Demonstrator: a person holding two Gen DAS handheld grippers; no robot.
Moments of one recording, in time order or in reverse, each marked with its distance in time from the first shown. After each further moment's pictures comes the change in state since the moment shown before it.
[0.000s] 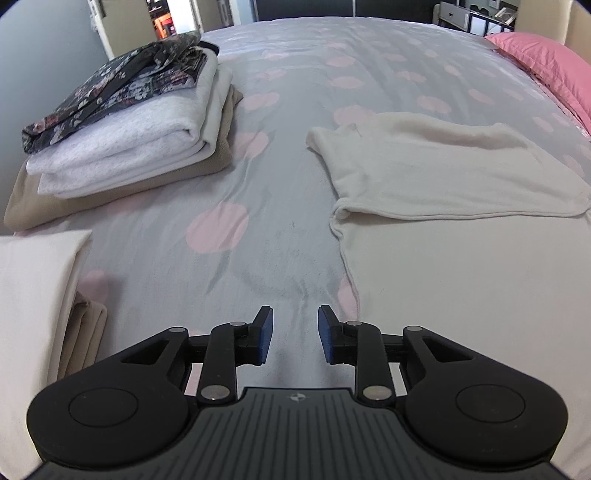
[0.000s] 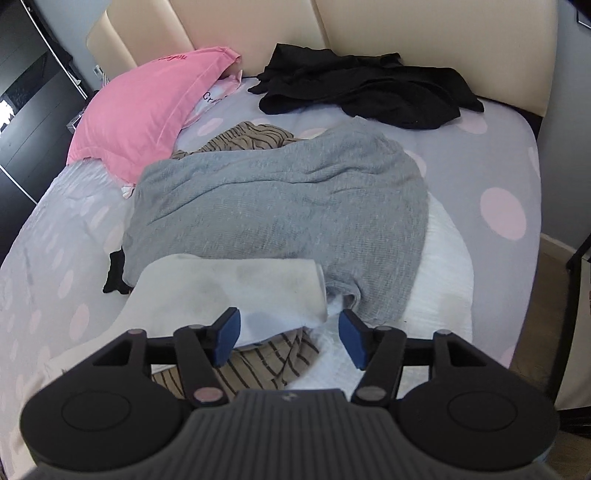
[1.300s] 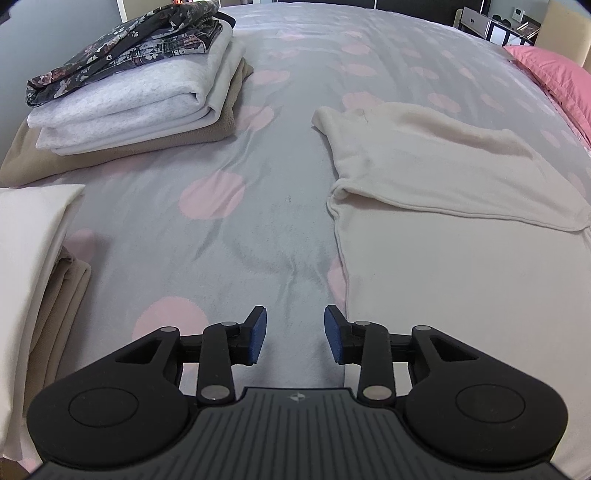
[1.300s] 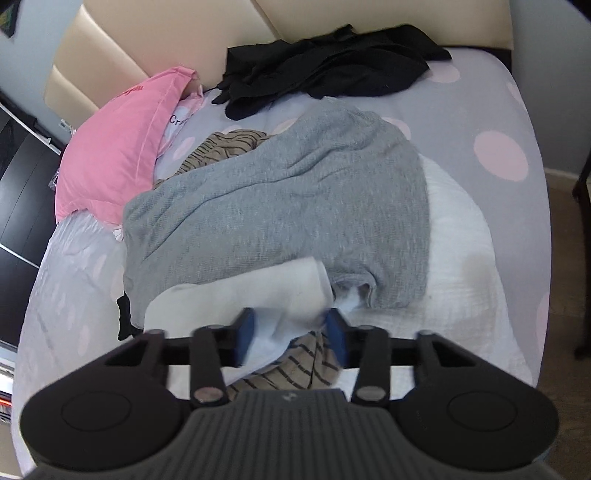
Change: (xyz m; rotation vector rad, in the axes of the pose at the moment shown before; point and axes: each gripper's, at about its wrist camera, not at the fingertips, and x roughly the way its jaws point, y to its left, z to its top) left arm 0.004 -0.004 -0.009 -0.091 0.055 -0.035; right arm 0.016 -0.003 0.001 0.217 -0.005 0.023
